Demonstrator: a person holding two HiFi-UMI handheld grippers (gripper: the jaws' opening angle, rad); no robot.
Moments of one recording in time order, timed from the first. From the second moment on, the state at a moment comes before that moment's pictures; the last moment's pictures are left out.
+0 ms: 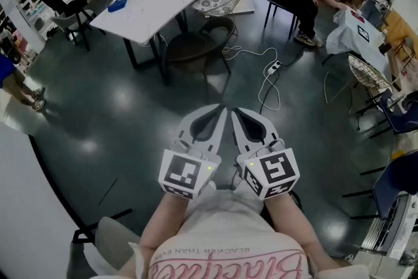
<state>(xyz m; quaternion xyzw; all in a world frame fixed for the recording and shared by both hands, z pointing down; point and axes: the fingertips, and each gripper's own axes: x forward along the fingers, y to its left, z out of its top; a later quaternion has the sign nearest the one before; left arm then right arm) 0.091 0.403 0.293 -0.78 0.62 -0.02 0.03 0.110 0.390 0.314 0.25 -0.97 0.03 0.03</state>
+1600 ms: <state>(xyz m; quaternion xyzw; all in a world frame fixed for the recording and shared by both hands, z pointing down) -0.013 0.304 0.331 -0.77 0.64 -0.02 -0.01 0.020 0.296 0.351 0.25 -0.96 0.08 0.04</state>
